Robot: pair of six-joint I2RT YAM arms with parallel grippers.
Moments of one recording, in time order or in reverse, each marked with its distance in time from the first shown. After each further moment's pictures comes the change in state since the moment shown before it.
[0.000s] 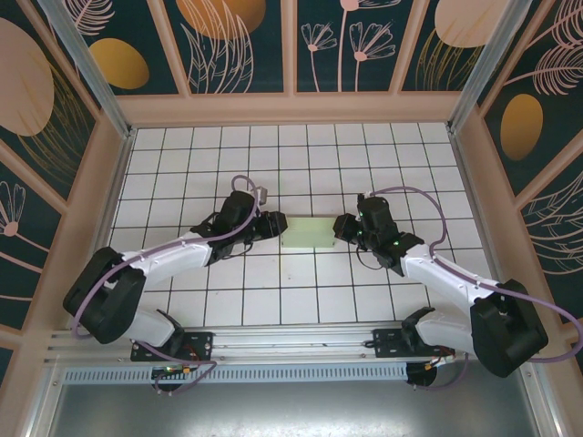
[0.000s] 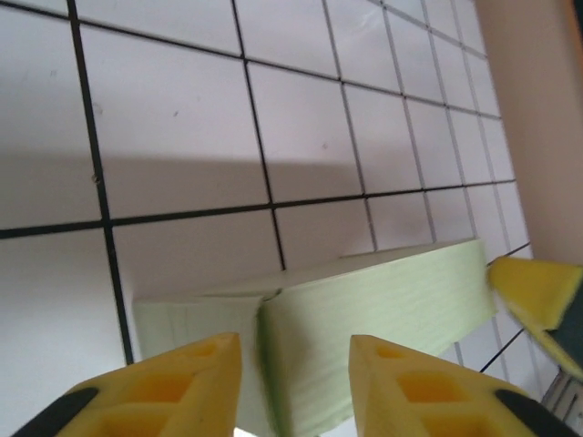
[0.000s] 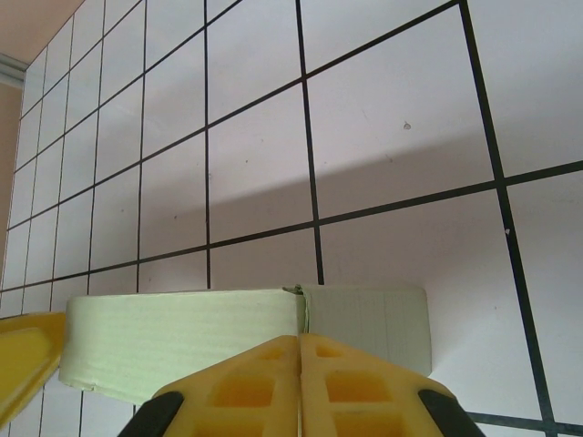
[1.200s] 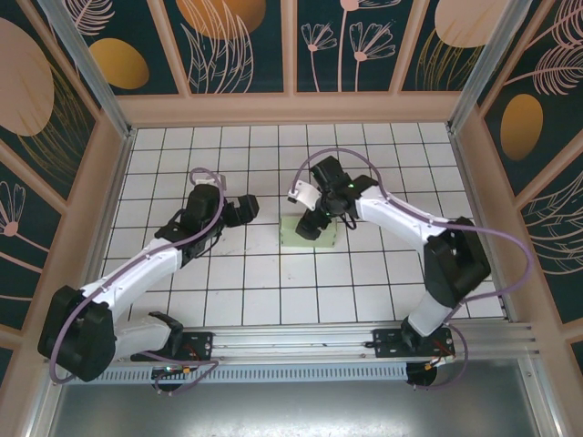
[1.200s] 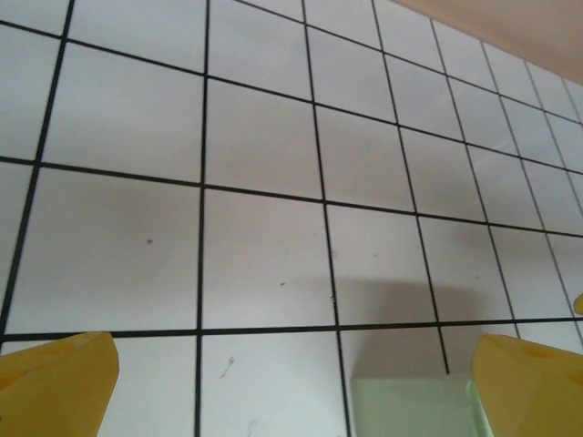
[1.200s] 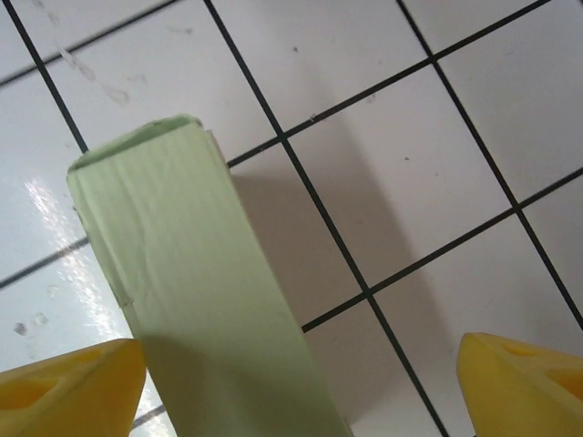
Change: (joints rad) left arm 0.180 -0.261 -0.016 -0.229 -0.269 0.189; right arm 0.101 0.507 0.690 -0.588 -0.103 -1.306
